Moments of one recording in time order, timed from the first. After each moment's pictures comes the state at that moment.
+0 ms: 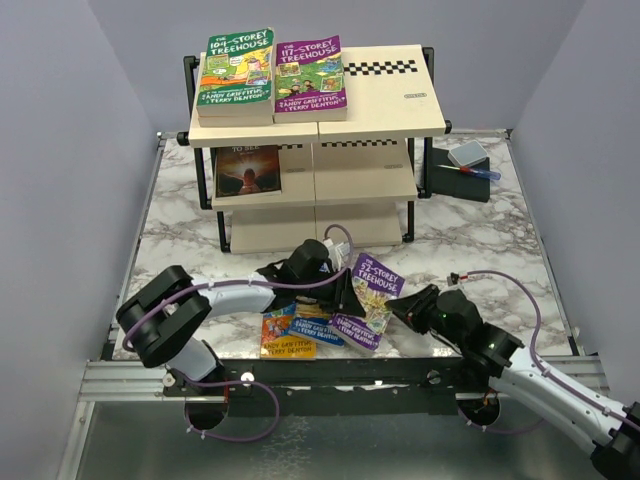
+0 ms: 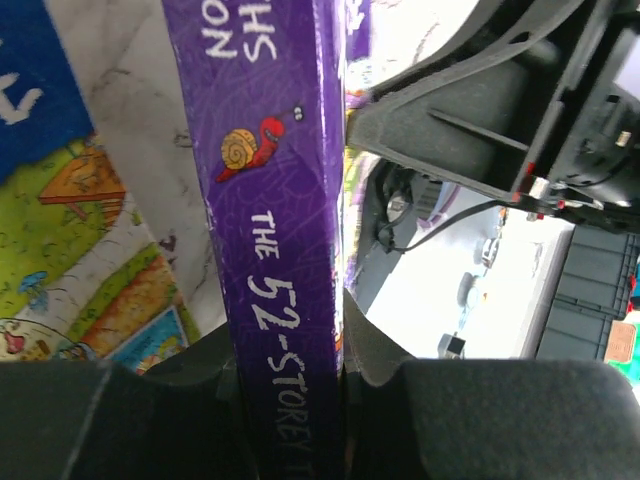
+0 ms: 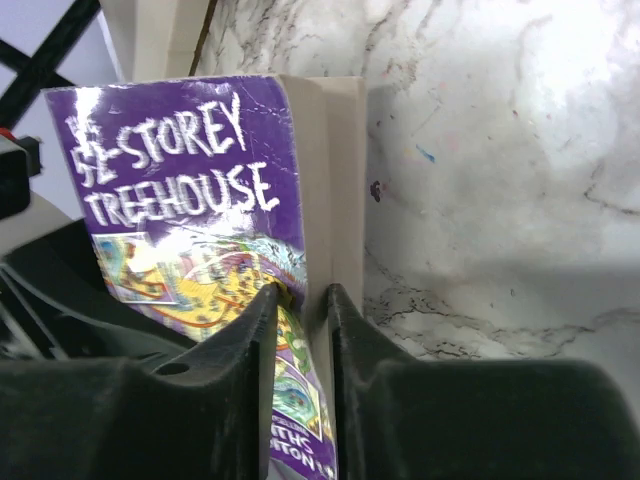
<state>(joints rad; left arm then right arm) -0.89 1.53 0.64 0.25 0.57 -0.90 0.78 0.39 0.07 -0.25 0.13 1.42</state>
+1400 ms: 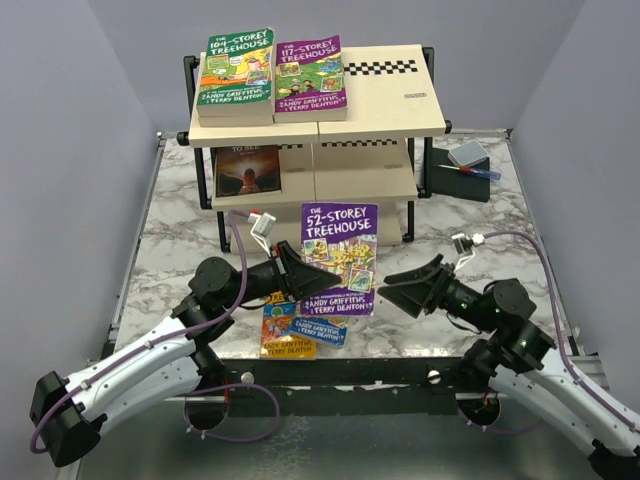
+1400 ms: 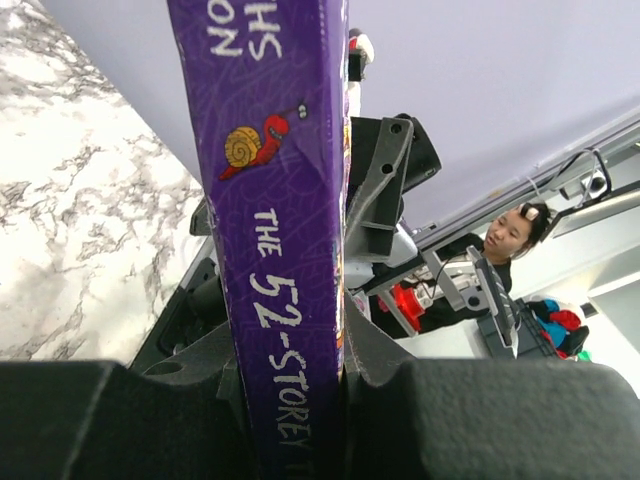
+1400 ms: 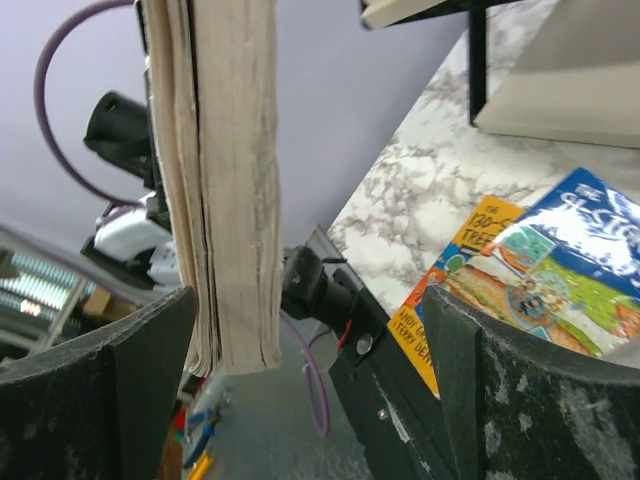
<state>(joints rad) -0.84 0.72 0.50 0.43 0.42 -1.06 0.78 0.29 0.39 0.00 -0.22 0.92</state>
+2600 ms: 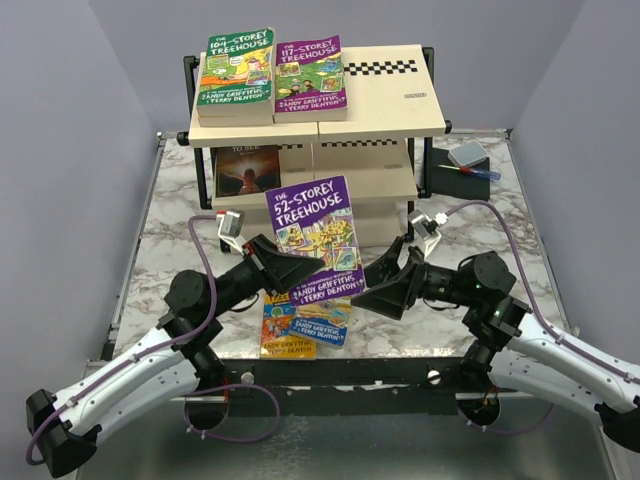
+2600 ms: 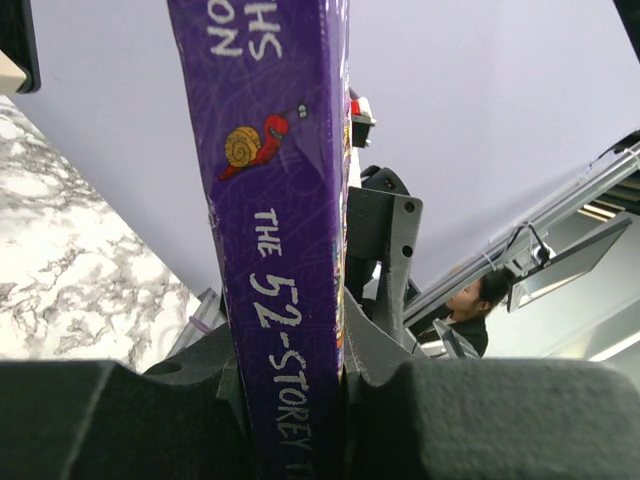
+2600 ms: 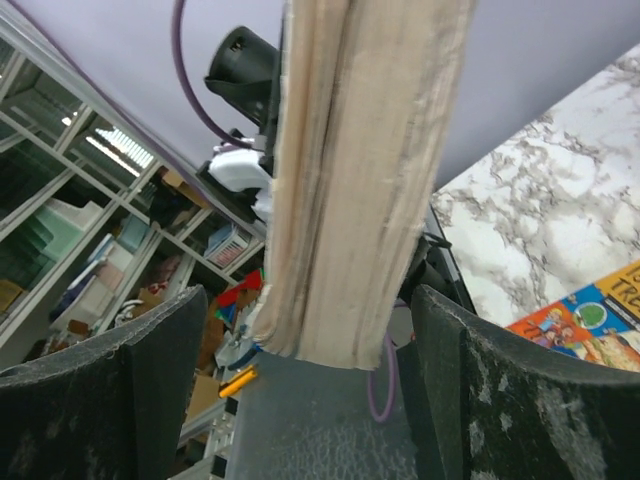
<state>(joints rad) -0.84 0.59 0.49 0.49 0.26 -1.10 0.90 0.70 0.58 0.34 -0.50 0.85</state>
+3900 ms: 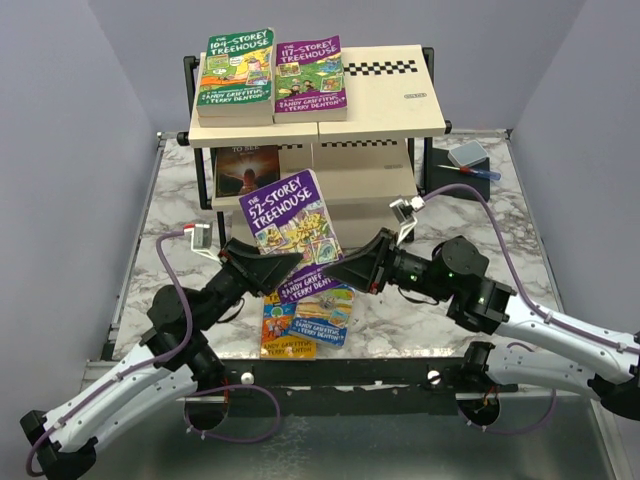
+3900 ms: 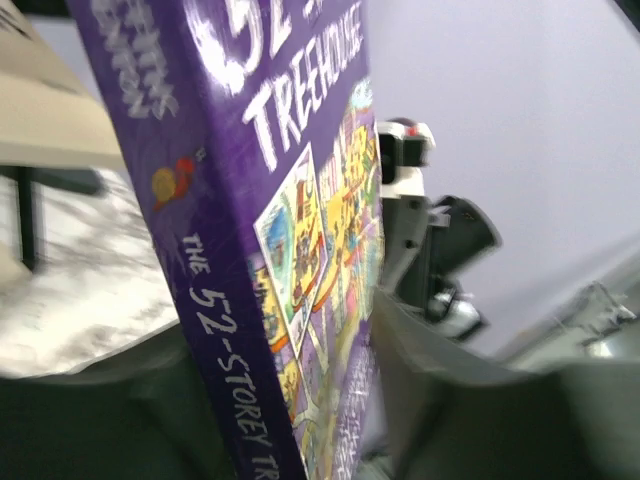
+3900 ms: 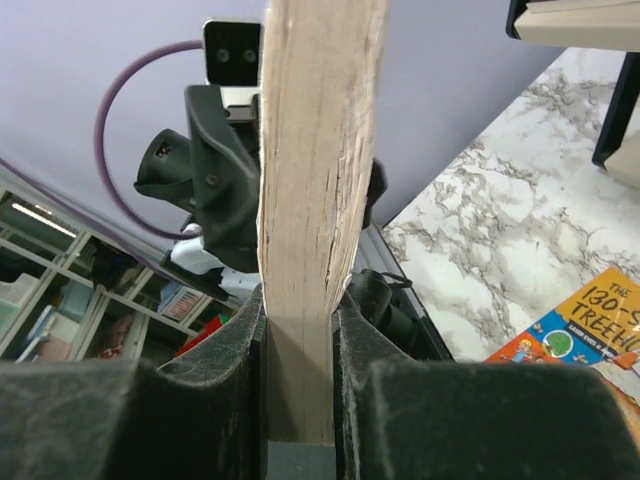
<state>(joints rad) -0.85 0.42 0.45 0.37 0.05 -0.98 1.06 0.91 0.80 0.24 -0.16 0.80</state>
